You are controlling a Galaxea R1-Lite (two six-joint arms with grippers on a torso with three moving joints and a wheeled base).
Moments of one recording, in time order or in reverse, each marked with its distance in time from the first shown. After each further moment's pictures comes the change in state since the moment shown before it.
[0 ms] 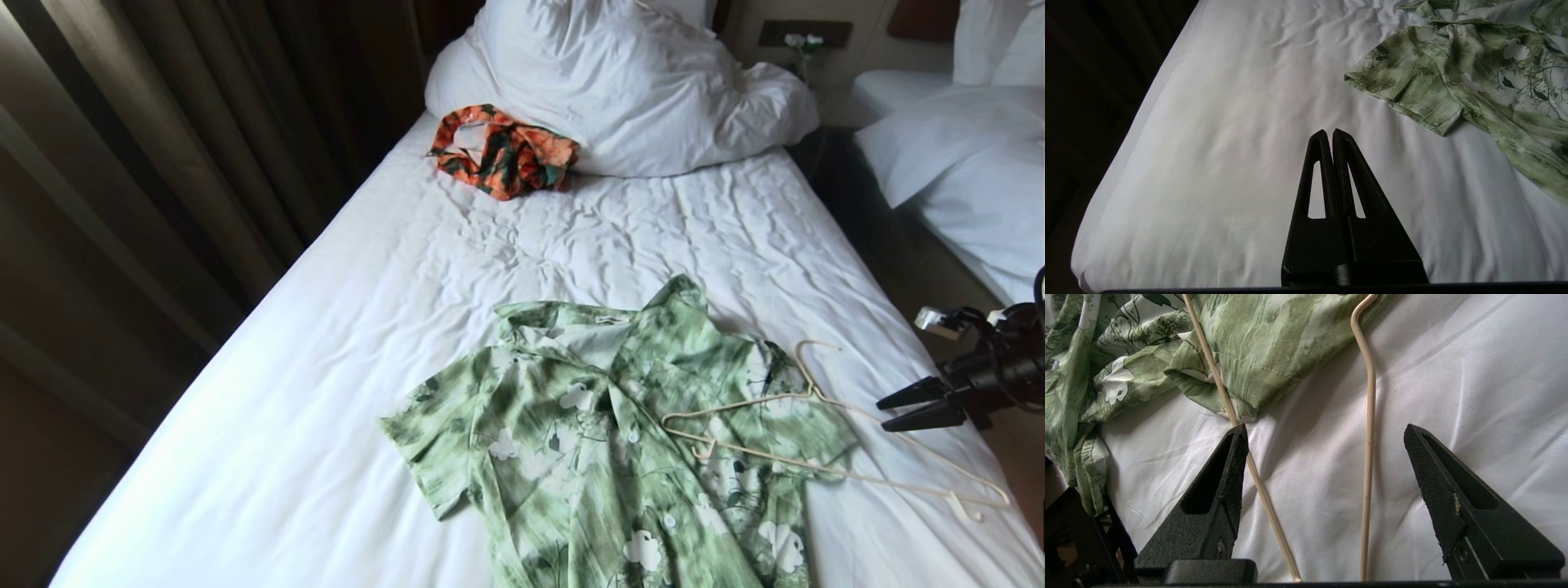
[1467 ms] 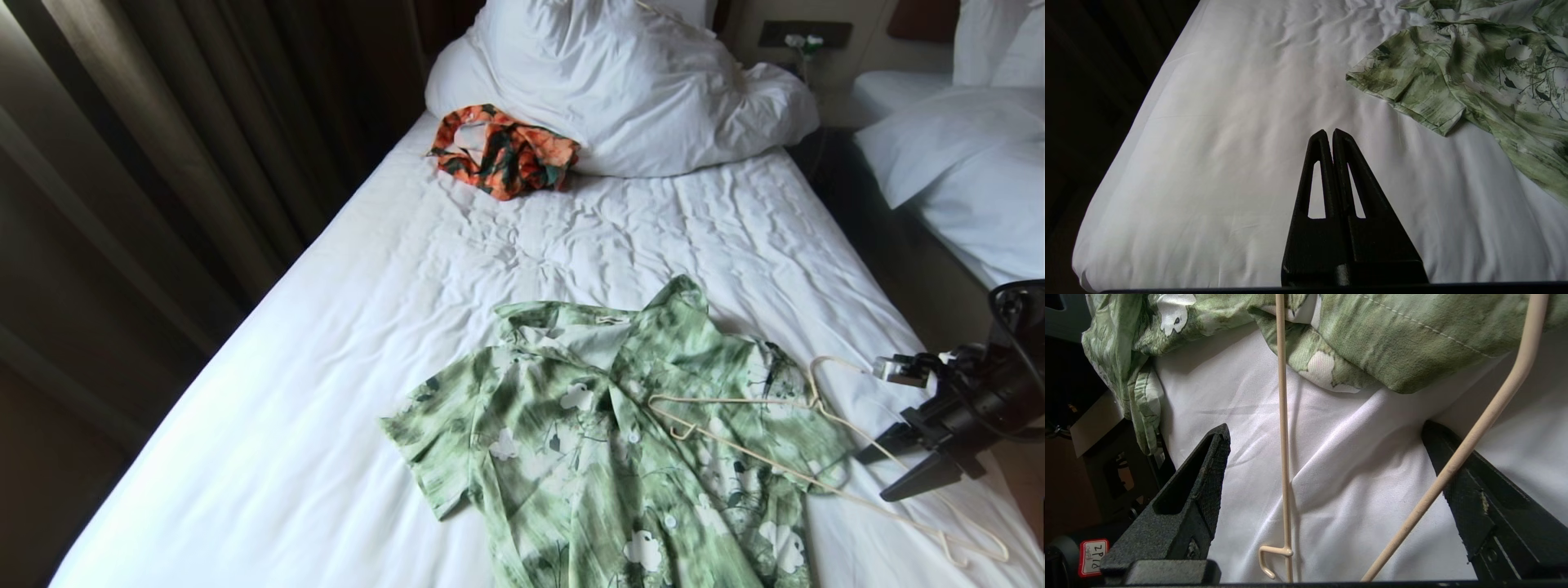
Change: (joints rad) left arm 0.000 0.000 0.000 0.000 0.000 0.000; right arm 0.098 0.008 0.166 0.122 -0.152 -0.158
